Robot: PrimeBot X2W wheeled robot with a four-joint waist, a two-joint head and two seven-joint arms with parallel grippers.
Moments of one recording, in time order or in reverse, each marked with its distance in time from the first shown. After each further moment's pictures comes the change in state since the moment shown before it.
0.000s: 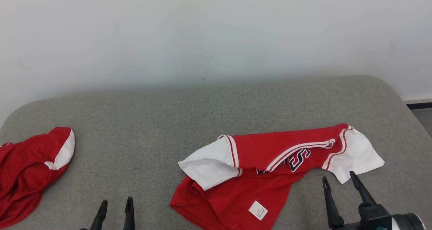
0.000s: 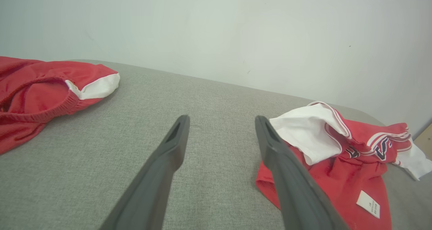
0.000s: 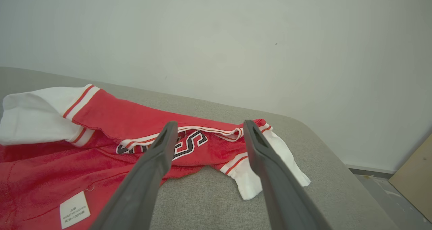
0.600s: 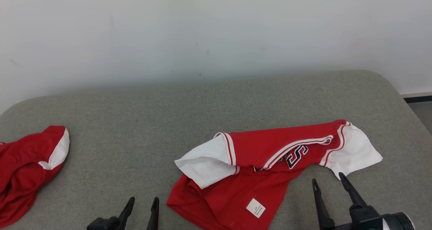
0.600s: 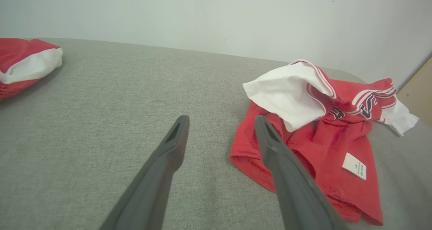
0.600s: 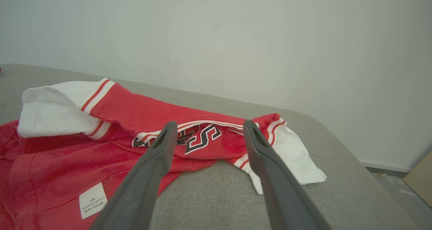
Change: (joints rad) left arm -0.062 0.006 -0.100 0.117 0.028 -0.010 0.039; right arm 0.021 0.000 0.048 -0.010 0.024 0.000 0.000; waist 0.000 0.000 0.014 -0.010
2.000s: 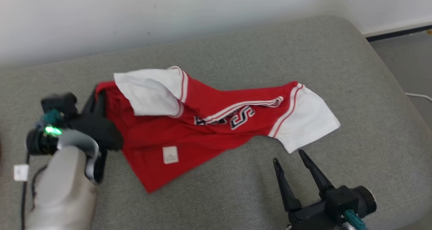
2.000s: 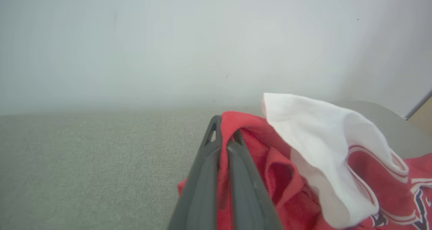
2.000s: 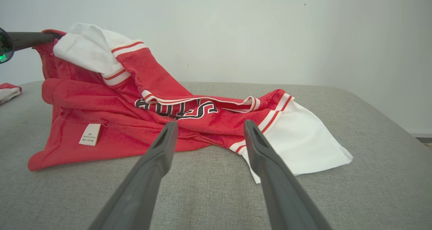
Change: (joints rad) left arm -0.709 0.095 -0.013 0.474 -0.085 0.062 0.028; right arm -0.111 0.000 0.217 -0.019 0.182 0.000 0.000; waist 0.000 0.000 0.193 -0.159
